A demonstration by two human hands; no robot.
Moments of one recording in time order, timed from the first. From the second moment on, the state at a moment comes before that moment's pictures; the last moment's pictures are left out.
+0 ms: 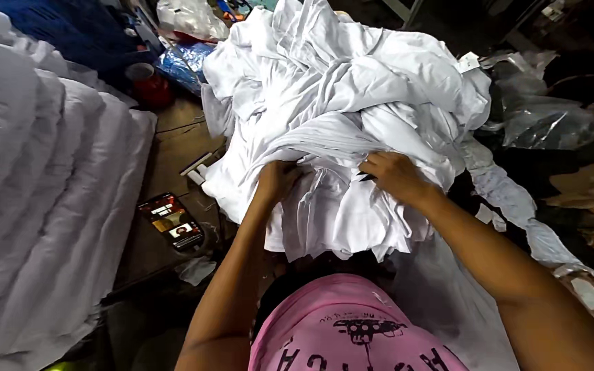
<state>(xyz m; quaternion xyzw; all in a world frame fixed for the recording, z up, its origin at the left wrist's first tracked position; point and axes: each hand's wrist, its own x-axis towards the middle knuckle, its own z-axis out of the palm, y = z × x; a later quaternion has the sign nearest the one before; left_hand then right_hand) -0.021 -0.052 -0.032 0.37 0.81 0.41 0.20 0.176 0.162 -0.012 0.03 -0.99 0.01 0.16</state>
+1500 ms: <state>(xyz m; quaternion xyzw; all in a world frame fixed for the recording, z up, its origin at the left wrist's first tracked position) 0.042 -0.047 -0.073 0.37 0.83 0.41 0.05 0.137 0.080 -0.001 -0.06 -0.99 0.05 0.15</state>
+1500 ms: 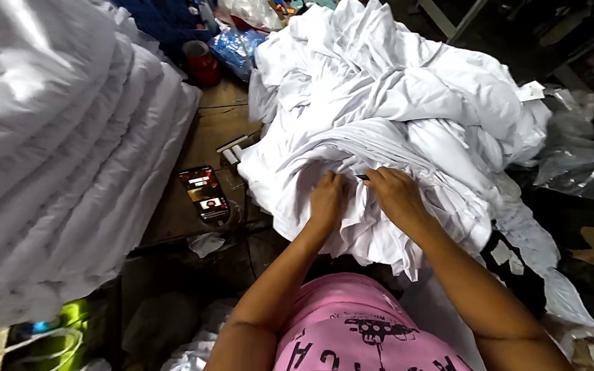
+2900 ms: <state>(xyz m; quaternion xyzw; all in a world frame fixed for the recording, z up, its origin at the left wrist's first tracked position) 0.024 -0.061 -0.063 0.34 0.79 0.50 0.13 0.153 0.086 -0.006 -0.09 -0.98 0.19 -0.01</state>
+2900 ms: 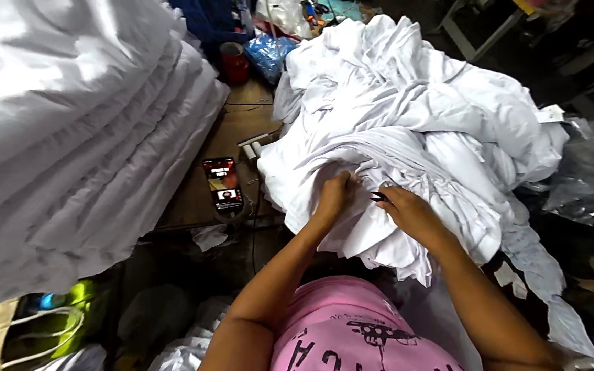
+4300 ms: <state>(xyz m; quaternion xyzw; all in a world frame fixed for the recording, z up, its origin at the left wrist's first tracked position) 0.106 -0.100 -0.046 0.59 0.63 0.48 0.16 0.177 0.104 0.019 -0.01 -0.96 0.29 -0.03</state>
